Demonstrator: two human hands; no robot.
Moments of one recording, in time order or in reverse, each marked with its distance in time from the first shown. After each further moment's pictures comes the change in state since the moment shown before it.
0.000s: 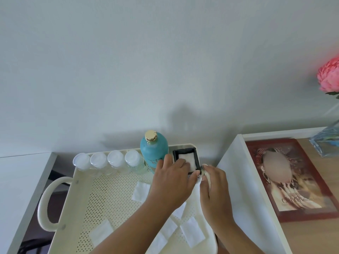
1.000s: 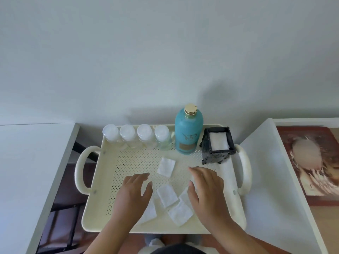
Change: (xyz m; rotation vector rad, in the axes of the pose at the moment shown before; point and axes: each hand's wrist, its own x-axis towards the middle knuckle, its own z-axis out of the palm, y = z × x) left_hand -0.152 -0.144 0.036 -0.411 0.034 -0.456; right_hand -0.068 -0.064 0.052 -0.251 -0.247 -0.258
